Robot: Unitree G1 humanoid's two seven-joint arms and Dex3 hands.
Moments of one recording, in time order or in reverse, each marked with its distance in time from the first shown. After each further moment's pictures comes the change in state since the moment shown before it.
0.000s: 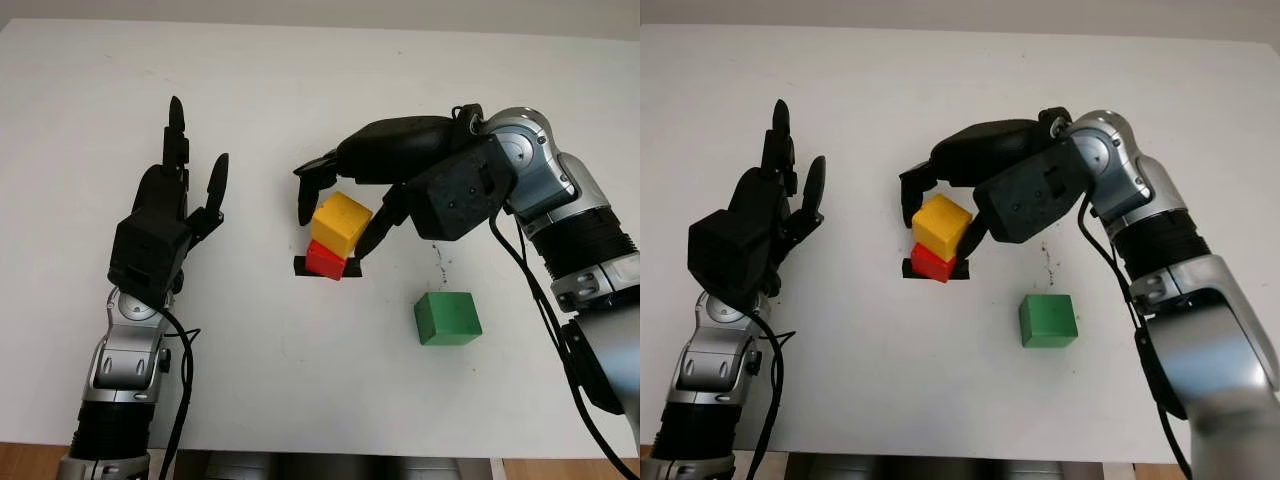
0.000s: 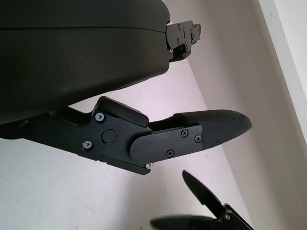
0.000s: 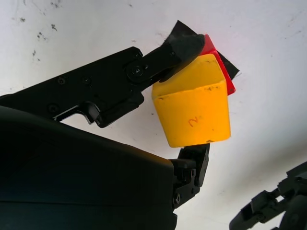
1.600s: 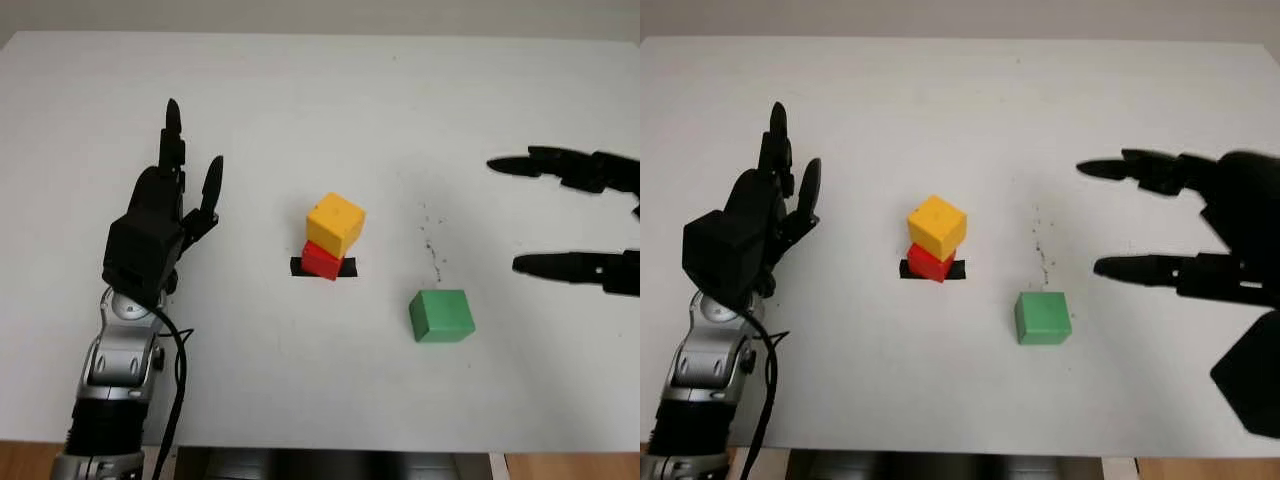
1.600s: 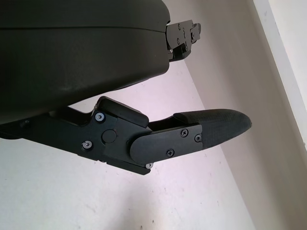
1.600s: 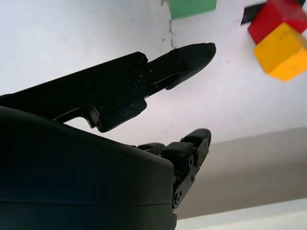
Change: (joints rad) left arm -0.006 0.023 0.012 0.037 -0.018 -0.014 -0.024; right arm 1.212 -0.209 -0.888 -1.335 0.149 0.629 -0.328
